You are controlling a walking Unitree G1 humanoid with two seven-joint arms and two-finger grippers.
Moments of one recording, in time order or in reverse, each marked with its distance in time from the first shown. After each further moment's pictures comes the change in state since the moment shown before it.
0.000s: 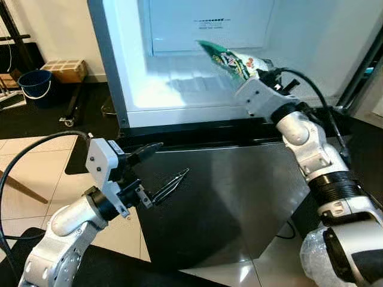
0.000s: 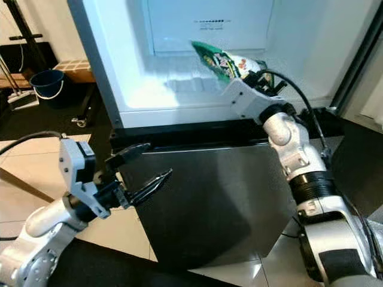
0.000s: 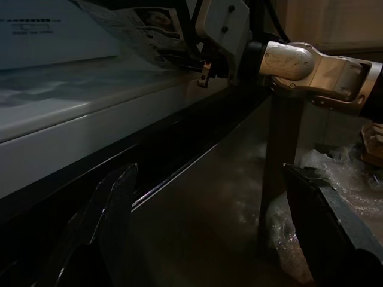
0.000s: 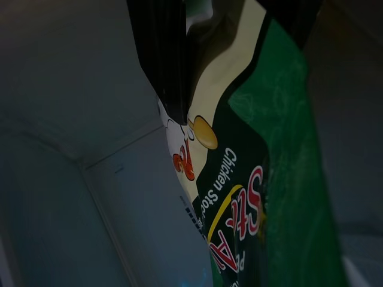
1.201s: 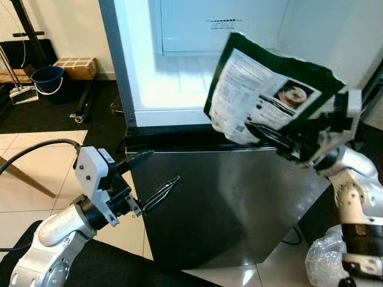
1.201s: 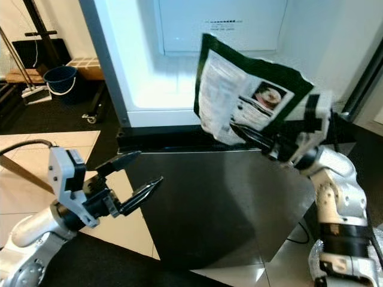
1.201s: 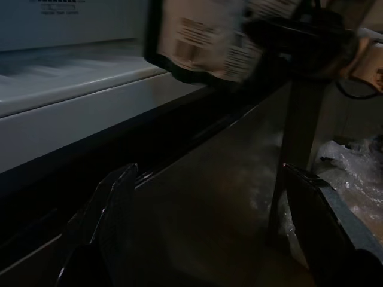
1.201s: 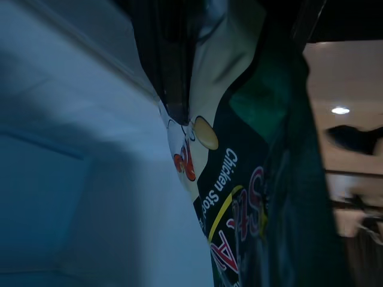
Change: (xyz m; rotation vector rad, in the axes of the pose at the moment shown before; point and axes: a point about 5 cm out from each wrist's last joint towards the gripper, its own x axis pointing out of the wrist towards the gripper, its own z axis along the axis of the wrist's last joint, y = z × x) left arm -0.018 -0.001 -0.002 0.001 0.049 0.014; right arm -0.080 -0.016 0.007 1.045 -0.458 0.536
